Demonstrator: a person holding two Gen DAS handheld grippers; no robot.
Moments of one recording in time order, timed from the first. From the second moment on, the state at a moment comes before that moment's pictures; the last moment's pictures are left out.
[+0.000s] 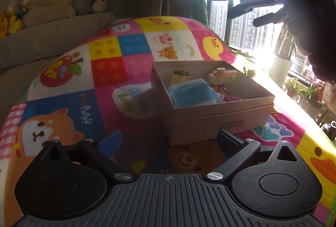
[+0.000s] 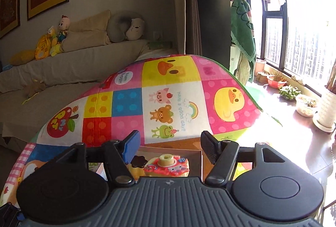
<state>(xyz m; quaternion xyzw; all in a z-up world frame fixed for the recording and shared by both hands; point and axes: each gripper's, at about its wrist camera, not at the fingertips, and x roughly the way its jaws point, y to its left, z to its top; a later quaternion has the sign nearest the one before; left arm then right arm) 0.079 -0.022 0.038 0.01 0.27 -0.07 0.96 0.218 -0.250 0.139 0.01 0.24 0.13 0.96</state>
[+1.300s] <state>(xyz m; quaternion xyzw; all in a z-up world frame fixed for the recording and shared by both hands) 0.069 -0.021 -0.003 0.00 0.36 0.00 0.93 0.102 -0.234 -0.022 -0.05 0.34 0.15 0.93</state>
